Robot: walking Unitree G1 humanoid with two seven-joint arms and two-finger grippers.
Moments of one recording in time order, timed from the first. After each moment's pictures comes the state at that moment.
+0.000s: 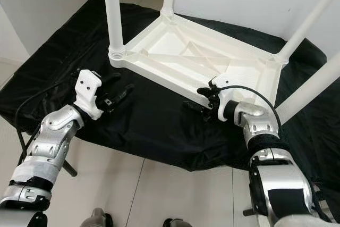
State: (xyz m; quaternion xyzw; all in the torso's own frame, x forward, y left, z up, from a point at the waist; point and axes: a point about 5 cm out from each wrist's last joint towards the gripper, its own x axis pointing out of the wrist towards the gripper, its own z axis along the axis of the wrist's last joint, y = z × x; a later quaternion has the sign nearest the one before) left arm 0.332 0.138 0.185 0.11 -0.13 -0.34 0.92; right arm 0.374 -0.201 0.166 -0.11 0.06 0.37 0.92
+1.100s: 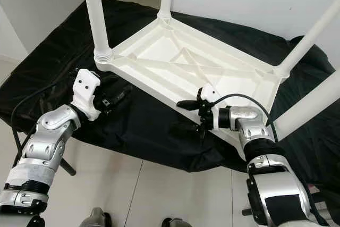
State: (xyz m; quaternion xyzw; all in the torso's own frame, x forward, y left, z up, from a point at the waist) left arm 0.329 0.140 0.188 0.12 -0.10 -0.34 0.93; right arm 0.336 -0.166 0.140 -0.12 0.09 0.62 0.77
